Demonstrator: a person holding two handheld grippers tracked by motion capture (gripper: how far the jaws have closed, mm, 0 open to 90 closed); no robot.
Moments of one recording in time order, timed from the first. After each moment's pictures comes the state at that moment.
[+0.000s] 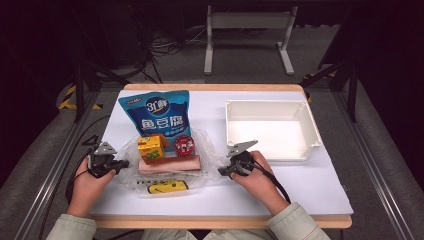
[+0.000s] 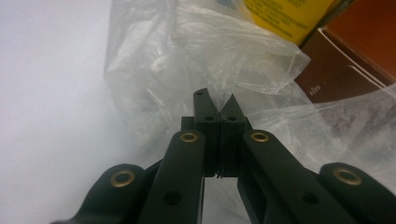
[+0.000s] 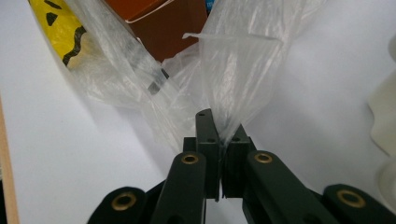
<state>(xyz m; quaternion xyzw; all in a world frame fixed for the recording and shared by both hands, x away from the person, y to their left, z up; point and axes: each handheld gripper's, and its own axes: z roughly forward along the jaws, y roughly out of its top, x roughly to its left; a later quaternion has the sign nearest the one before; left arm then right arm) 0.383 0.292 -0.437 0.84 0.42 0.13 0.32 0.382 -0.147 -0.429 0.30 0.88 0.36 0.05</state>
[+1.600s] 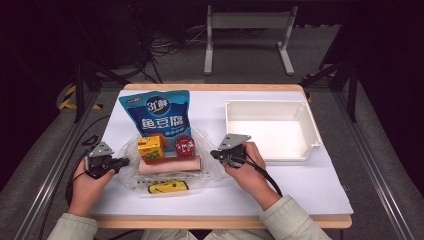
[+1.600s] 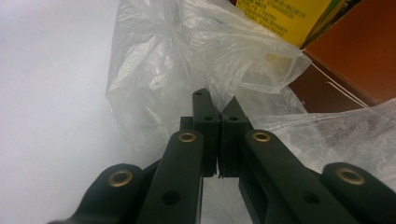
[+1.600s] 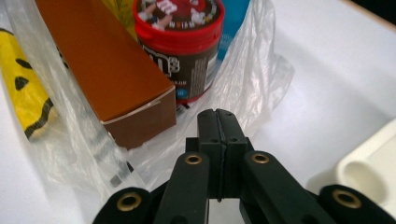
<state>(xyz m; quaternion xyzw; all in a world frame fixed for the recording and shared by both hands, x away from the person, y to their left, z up) 0.380 0.295 -0.436 0.83 0.40 0.15 0.37 0.395 -0.123 -0.407 0.24 0.87 0.40 0.17</state>
